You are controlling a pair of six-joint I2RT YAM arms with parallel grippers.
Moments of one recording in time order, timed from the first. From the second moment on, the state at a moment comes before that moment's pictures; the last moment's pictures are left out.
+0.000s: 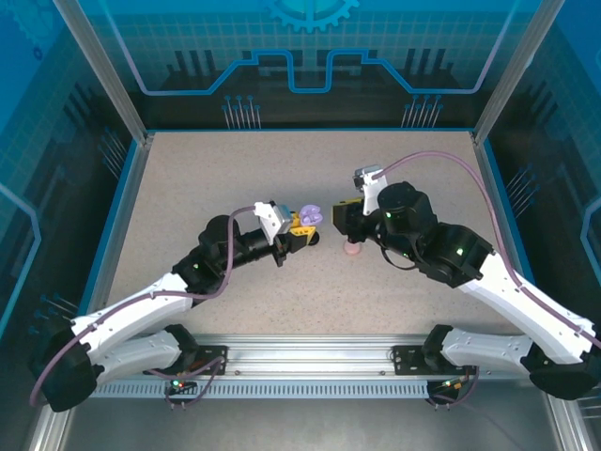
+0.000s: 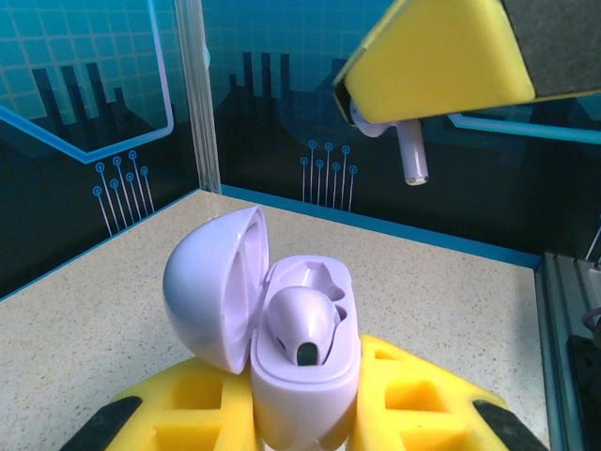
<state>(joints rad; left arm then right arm) -0.73 1.03 0.65 0.34 0.31 0.02 0.90 1.06 1.28 -0.68 0.19 0.45</state>
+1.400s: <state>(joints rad) -0.75 1.05 0.65 0.35 0.27 0.04 0.96 1.19 1.32 -0.65 0.26 0.45</state>
